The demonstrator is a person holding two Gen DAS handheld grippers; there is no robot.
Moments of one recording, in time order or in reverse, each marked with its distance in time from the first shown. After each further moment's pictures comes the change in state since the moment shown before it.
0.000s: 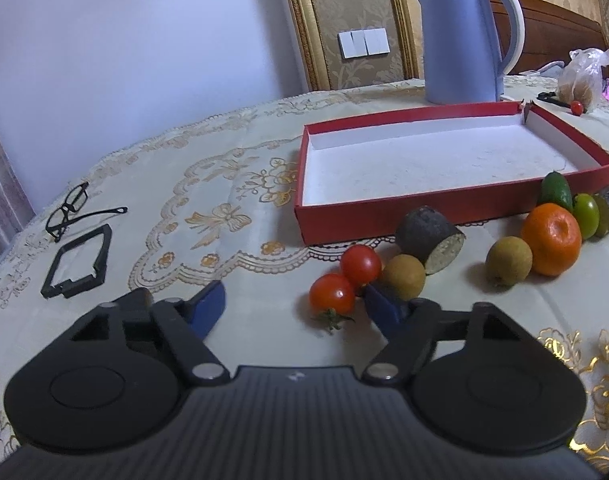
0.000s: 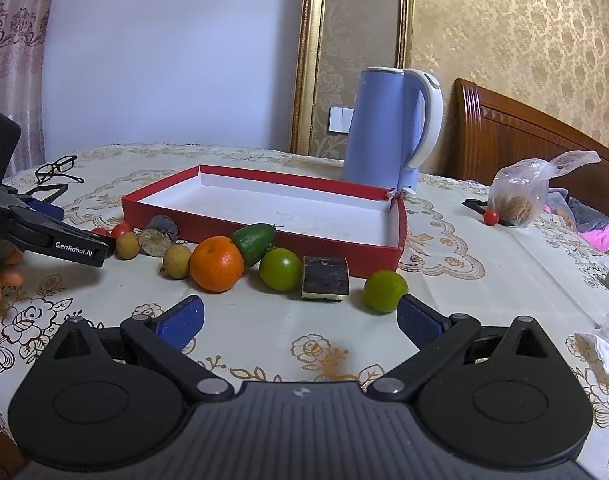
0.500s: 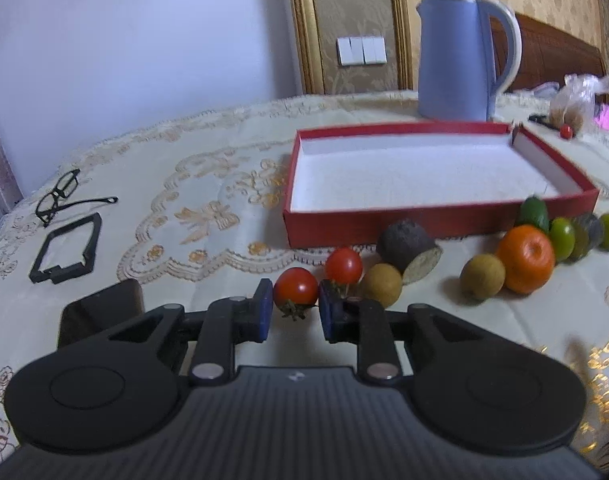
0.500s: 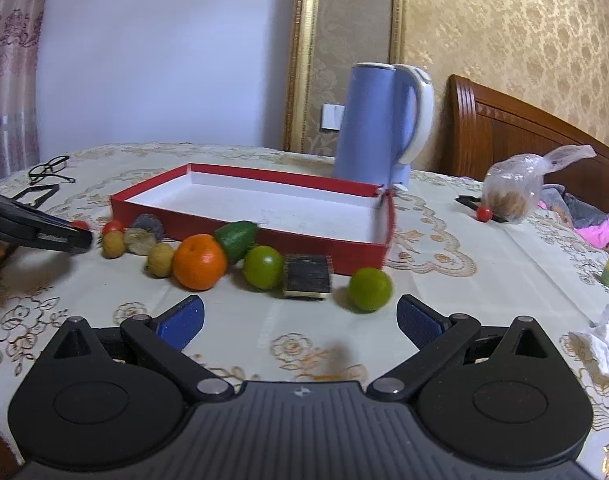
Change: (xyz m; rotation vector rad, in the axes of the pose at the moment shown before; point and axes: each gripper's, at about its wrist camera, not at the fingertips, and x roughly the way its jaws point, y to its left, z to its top) left arm -0.016 0.003 0.004 -0.085 -0.015 -0.050; right arm 0.004 -0.016 0.000 0.020 0.008 -0.024
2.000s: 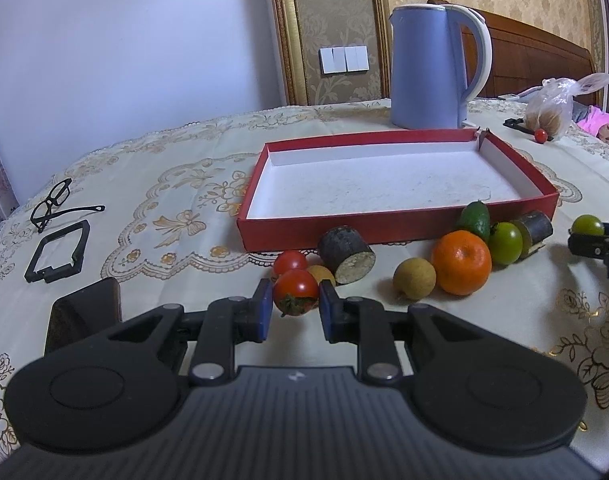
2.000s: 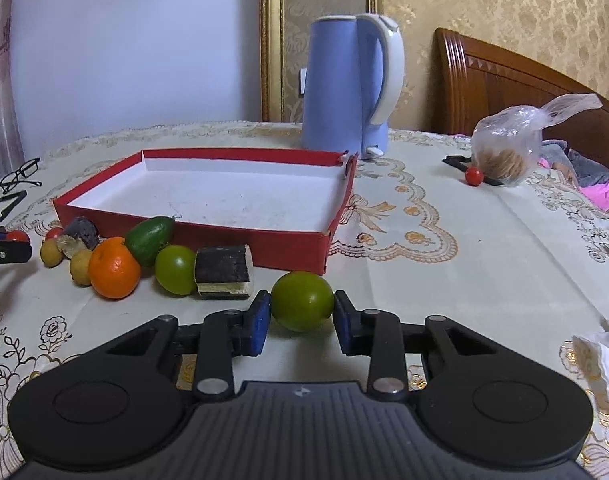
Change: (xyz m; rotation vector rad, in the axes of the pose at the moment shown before) left arm -0.023 -0.036 0.000 0.030 0.009 -0.015; right arm 0.042 -0.056 0.010 0.073 0.099 0.034
